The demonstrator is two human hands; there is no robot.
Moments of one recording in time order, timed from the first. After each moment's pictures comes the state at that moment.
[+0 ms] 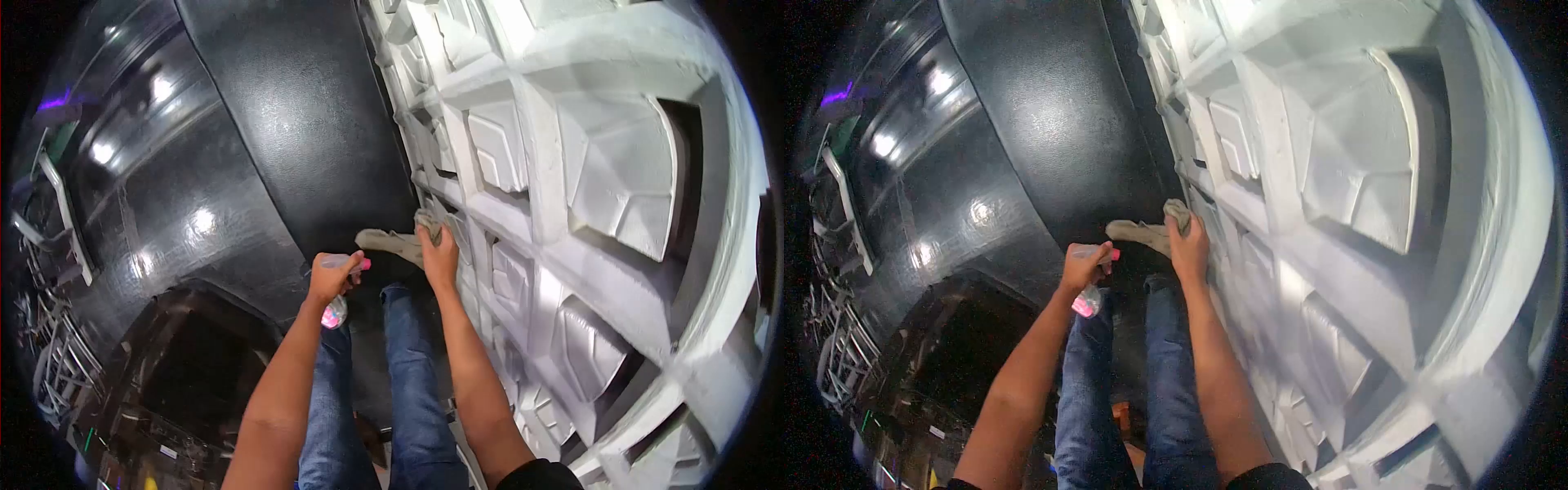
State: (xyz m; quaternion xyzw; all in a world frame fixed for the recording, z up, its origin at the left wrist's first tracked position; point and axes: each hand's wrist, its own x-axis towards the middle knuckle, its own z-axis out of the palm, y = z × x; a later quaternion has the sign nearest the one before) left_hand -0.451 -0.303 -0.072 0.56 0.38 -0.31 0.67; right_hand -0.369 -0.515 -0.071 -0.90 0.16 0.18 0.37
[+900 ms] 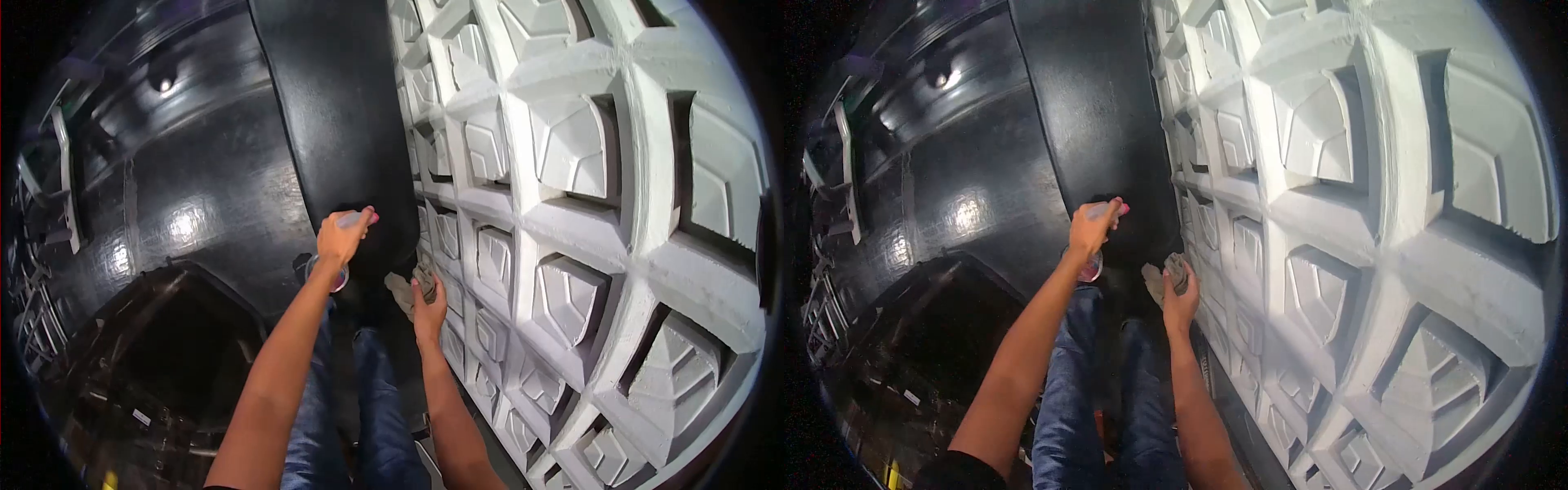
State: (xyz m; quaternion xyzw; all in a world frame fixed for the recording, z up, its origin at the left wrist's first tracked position) left_hand -0.417 -0.301 -0.012 0.70 0.38 -0.21 0.57; right_hand -0.495 -0.521 0.011 -0.87 0.25 0.15 0.41
